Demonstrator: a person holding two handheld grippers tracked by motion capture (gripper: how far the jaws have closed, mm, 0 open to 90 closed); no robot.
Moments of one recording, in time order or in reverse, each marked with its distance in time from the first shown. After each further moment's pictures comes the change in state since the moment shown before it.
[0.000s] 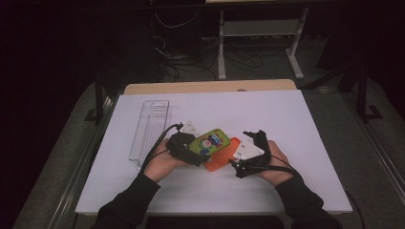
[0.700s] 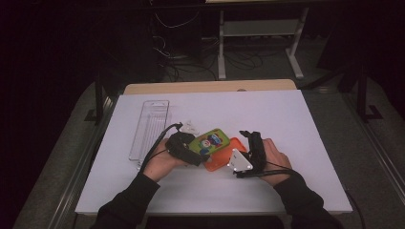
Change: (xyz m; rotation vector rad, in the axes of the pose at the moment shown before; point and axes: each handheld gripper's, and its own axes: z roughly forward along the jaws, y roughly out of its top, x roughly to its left) left arm -0.001 0.000 0.001 -0.019 -0.015 -0.050; right arm 0.016 0.003 0.005 -0.002 -0.152 -0.301
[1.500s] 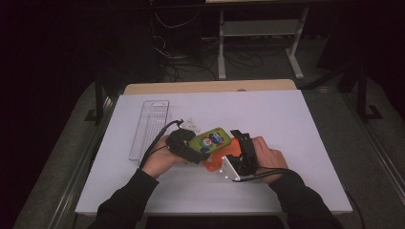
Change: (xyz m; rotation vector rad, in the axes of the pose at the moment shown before) left arm 0.005 0.010 -0.005 0.025 -0.029 0.046; right arm 0.015 0.015 0.008 -0.006 -0.101 -0.232
